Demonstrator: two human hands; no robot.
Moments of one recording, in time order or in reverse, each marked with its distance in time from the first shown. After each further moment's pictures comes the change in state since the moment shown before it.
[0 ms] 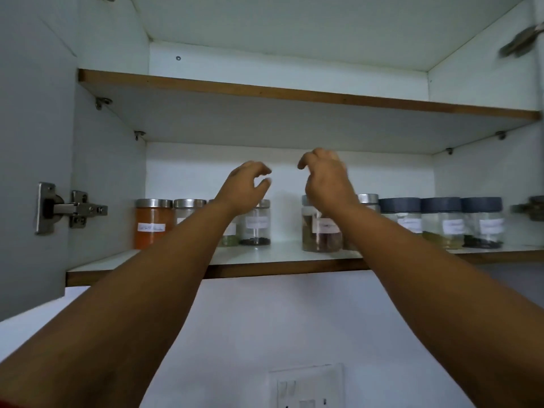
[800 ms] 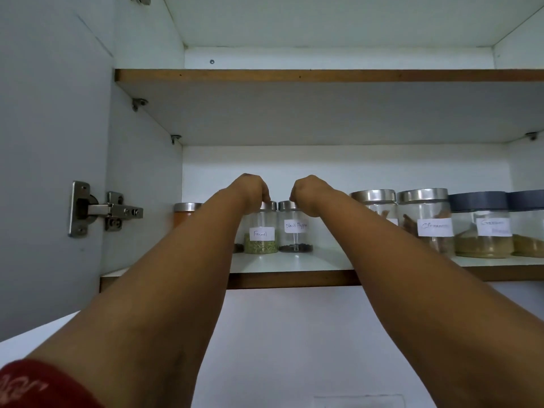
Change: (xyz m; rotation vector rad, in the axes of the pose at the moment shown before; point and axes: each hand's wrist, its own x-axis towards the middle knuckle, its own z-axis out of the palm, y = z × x) left_hand 0.017 -0.067 -0.021 0.430 -0.335 -0.216; right_hand 0.049 -0.038 0.118 -0.145 -0.600 -0.052
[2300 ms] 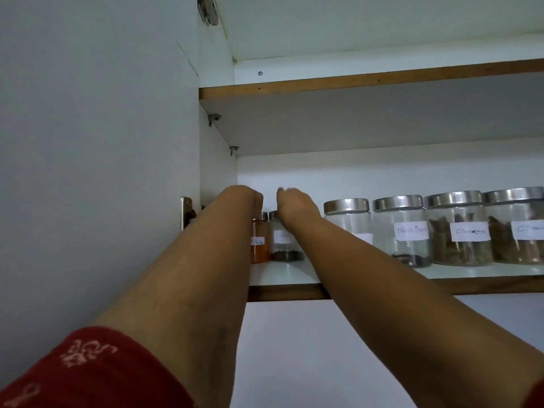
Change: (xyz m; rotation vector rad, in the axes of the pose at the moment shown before) left_hand -0.021 -0.109 -0.046 0.395 -0.410 -0.235; right_hand 0.011 -0.167 0.003 0.138 0.089 0.056
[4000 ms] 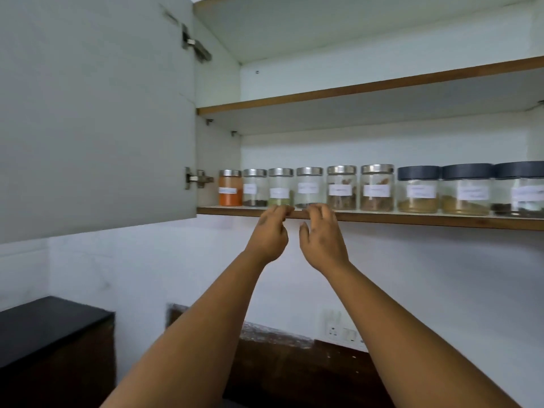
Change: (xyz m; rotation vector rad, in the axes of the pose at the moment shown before) left_hand -0.302 0.279 0.032 -0.754 0.627 0.002; right_hand -0.299 0.218 -0.067 0.633 0.289 -0.248
